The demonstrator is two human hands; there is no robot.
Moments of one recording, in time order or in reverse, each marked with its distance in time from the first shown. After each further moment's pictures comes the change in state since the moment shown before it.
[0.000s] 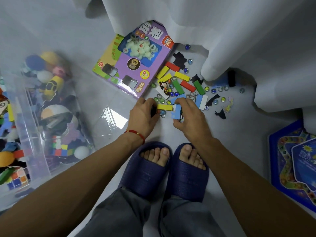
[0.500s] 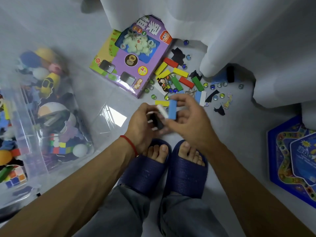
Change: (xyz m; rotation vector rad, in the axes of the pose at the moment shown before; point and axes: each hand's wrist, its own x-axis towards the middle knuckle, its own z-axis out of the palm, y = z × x) left_hand -0.027 0.042 -0.029 -1.404 -0.272 -0.871; right_hand -0.033 -0.052 -0.052 0.776 -0.142 0.241
